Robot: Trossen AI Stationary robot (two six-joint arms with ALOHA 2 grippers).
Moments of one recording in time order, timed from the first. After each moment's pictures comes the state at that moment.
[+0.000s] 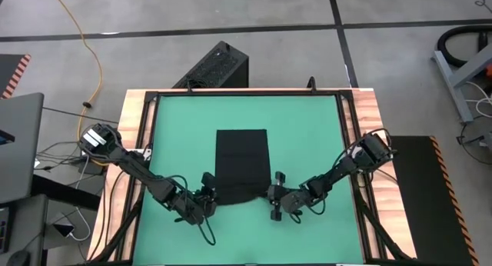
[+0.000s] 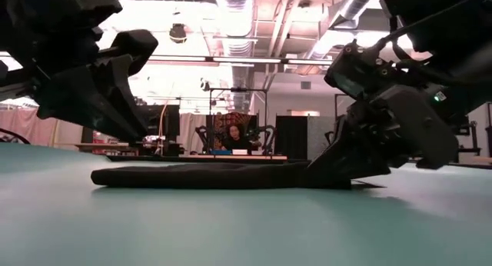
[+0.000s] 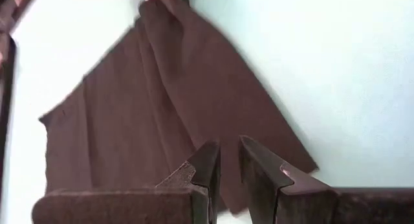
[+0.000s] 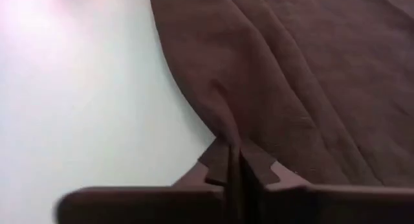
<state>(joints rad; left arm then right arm) -0.61 1.60 0.73 0.01 -0.61 0.17 0.48 2.00 0.69 0.53 0.52 0.42</state>
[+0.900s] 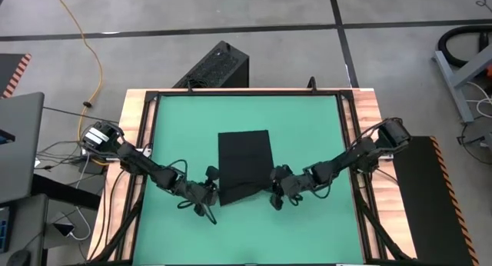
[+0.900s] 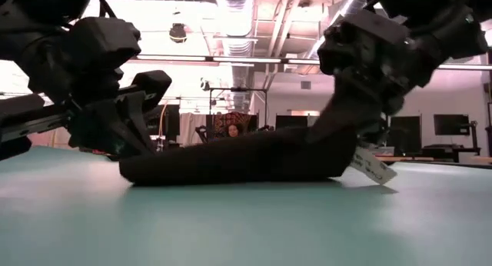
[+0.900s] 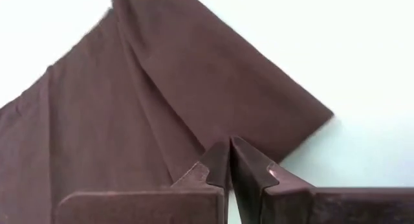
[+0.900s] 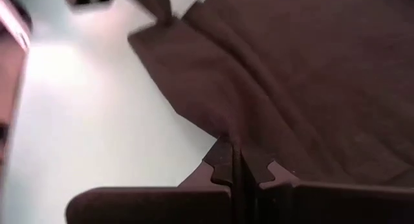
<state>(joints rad) -0.45 1.60 0.53 0.38 -0.37 0.25 0.37 1.62 0.69 0.28 0.30 0.82</state>
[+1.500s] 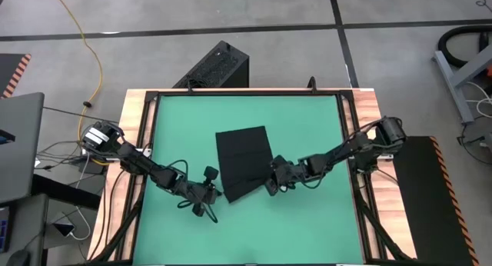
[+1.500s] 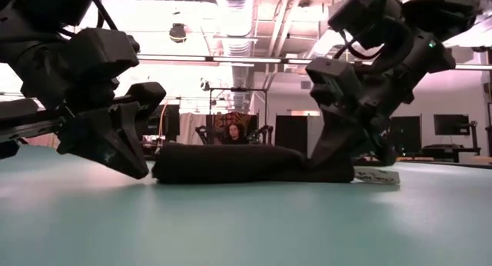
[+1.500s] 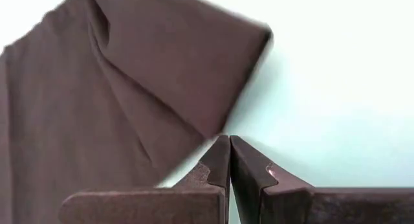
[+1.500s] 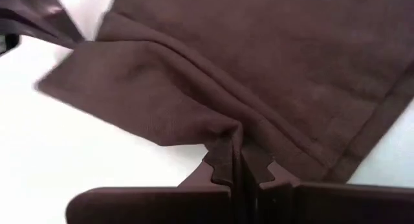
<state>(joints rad) -0.45 1.61 0.52 0.34 -0.34 0.16 0.23 1.66 0.69 0.16 0.19 1.07</state>
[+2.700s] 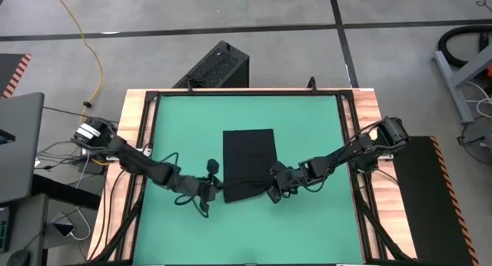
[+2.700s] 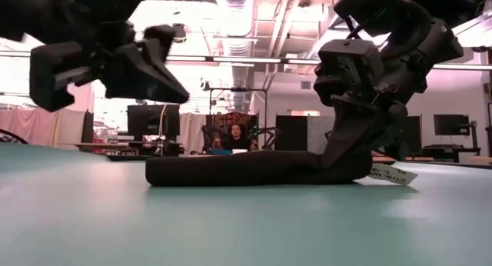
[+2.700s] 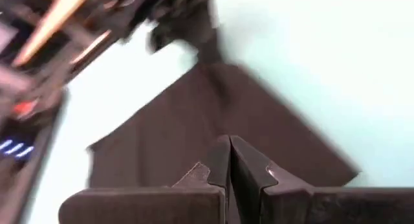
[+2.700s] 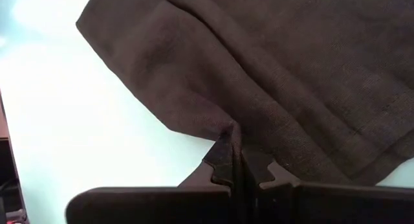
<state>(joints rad) -0.42 1.50 0.52 0.53 -0.43 0.40 0.29 1.64 0.72 0.11 0.10 1.06</state>
